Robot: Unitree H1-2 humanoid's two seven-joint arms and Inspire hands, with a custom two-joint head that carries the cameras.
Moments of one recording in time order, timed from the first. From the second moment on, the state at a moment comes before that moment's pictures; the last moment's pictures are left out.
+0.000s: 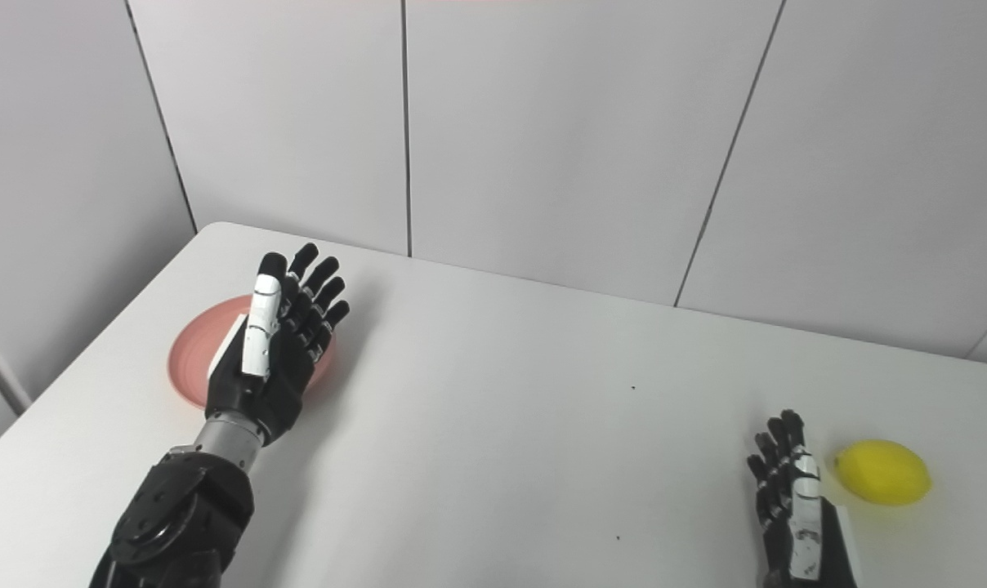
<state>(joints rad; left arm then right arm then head) -0.19 0.07 0.15 -0.43 -0.46 0.47 0.15 -0.04 -0.08 -0.13 0.02 0.25 -0.05 0.18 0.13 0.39</state>
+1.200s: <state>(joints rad) -0.47 0.39 0.41 0.00 -0.52 0.47 0.01 -0.04 -0.08 -0.13 0.02 0.26 -0.05 0.18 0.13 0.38</state>
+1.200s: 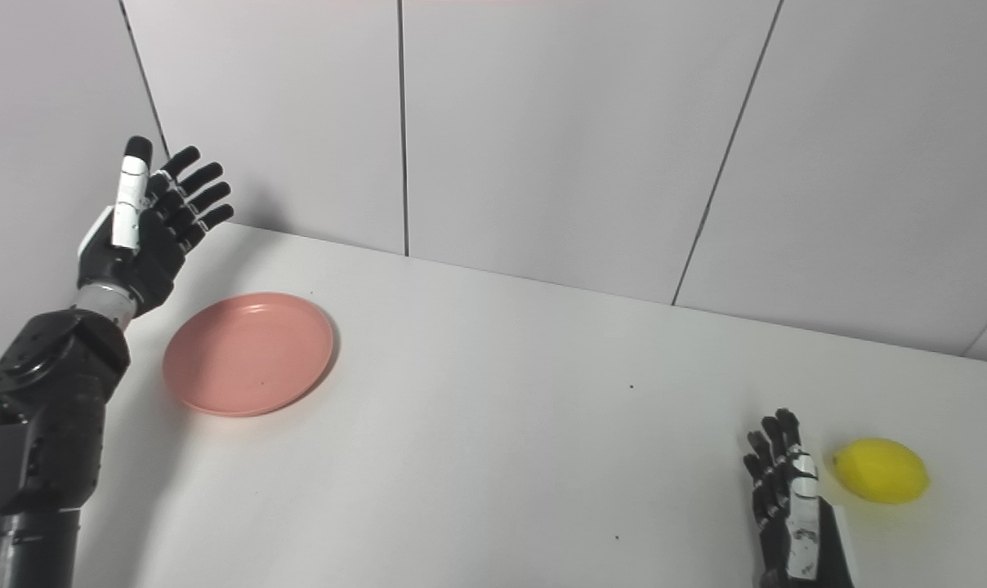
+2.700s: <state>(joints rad) -0.48 0.41 0.43 0.52 -0.43 0.20 -0.07 -0.02 -0.08 -0.13 0.00 0.26 -0.04 0.18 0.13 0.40</state>
